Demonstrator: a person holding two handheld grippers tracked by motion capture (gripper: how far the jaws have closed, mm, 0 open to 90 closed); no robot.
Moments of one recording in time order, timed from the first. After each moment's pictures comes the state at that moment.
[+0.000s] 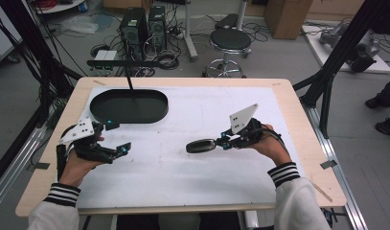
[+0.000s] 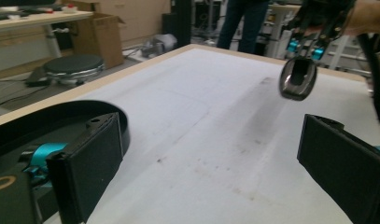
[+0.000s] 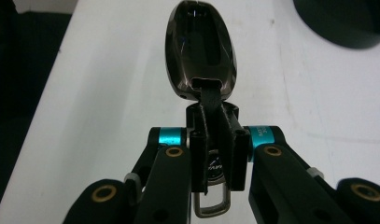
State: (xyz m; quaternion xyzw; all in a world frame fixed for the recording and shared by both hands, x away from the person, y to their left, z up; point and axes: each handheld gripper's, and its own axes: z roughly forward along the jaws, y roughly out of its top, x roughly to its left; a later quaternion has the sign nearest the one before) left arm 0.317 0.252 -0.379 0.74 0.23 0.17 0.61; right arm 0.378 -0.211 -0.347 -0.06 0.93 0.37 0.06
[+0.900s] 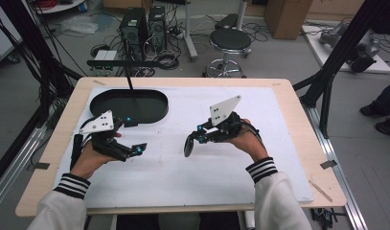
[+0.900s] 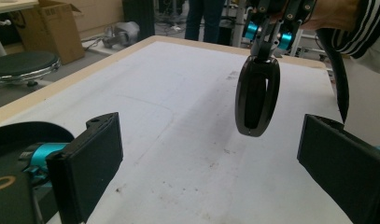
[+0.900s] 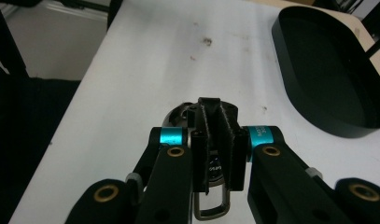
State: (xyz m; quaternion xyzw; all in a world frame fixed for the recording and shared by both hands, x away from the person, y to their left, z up) left arm 0.332 0.210 -0.365 0.77 0.18 0.12 0.60; right arm 0.382 -0.154 -0.329 -0.08 0.89 0.45 0.05
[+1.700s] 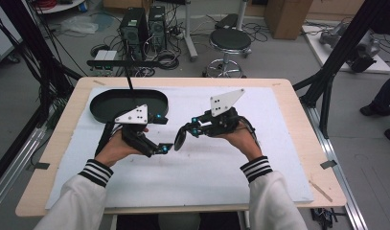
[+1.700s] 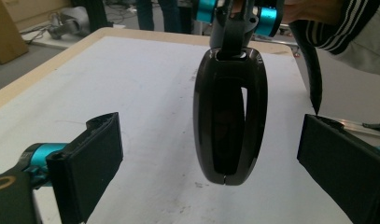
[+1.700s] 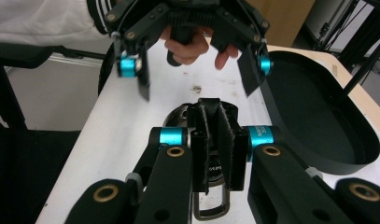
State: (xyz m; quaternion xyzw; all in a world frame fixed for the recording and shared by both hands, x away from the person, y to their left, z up) left arm 0.355 0.136 -0.353 0.81 0.10 0.06 0.57; right arm 0.384 -0.146 -0.315 -0.05 0.85 0.52 0.04
